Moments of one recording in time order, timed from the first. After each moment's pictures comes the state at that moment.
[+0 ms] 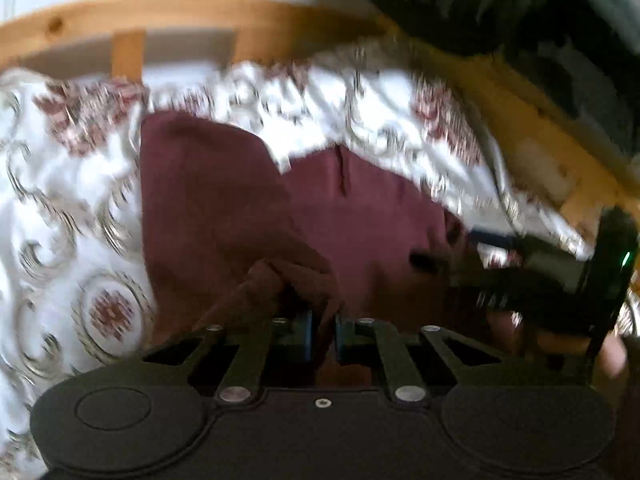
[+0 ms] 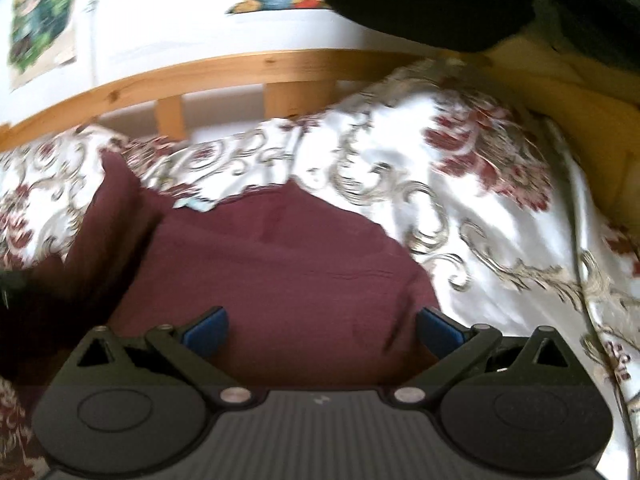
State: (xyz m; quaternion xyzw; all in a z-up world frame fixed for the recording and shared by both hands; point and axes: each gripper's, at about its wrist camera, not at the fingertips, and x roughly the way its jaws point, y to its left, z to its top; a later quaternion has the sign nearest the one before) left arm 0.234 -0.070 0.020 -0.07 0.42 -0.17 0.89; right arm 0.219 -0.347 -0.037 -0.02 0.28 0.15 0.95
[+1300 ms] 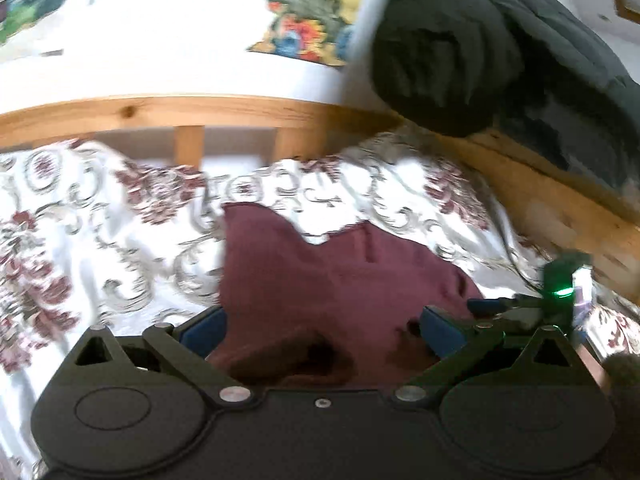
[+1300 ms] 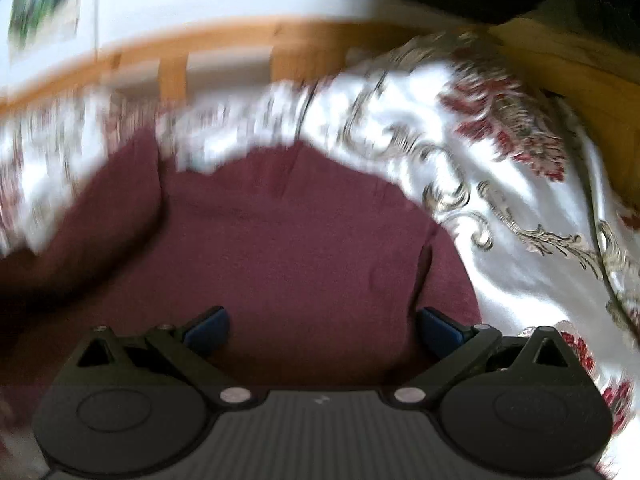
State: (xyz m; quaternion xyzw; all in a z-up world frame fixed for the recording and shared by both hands) left arm 0.152 -0.044 0.051 -0.06 0.27 -0.09 0.96; right arm 0.209 -0.335 -0.057 -0.01 0.29 0.16 0.94
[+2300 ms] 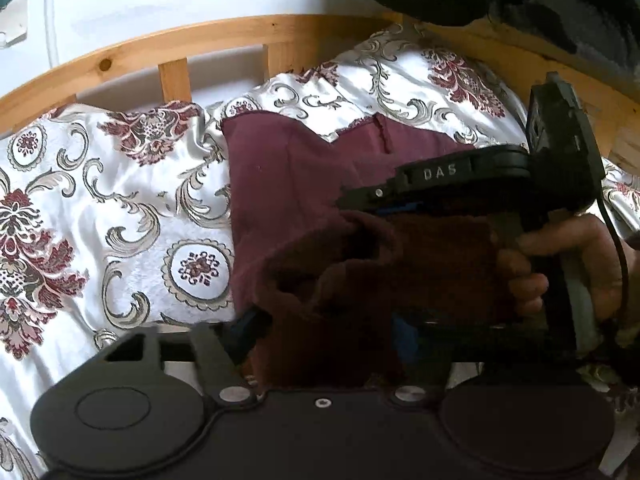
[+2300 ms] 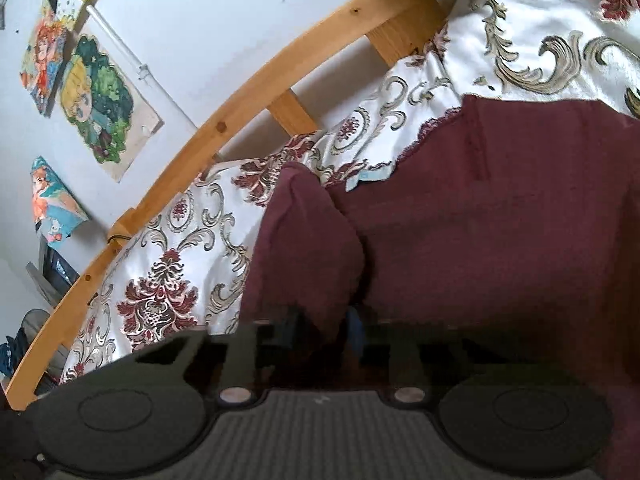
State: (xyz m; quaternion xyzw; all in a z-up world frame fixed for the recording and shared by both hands) left arm 0.158 -0.048 0.005 0.05 0.37 -0.11 0.92; right arm 0.245 -0.292 -0.070 0.22 0.34 0.38 0.84
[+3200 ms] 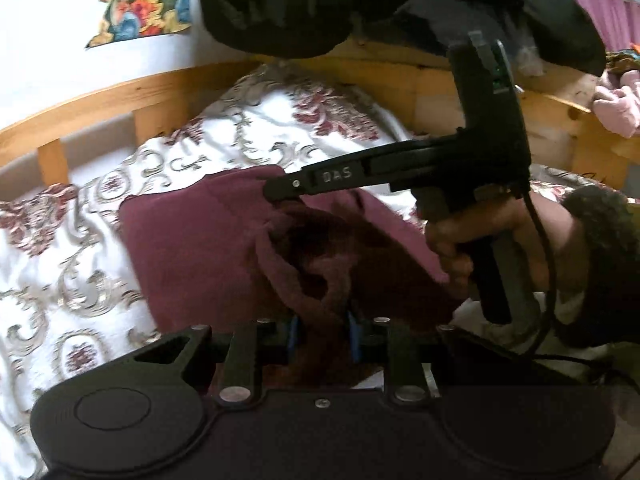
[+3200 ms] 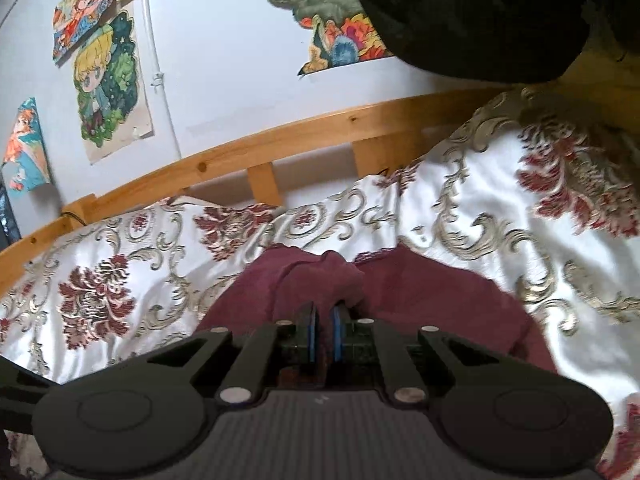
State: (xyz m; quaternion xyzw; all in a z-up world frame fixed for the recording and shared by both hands) left arm 0.156 -0.118 0.013 0.08 0.30 -0.27 0.91; right arm 0.208 -0.336 -0.011 0.07 0.22 0.29 0.93
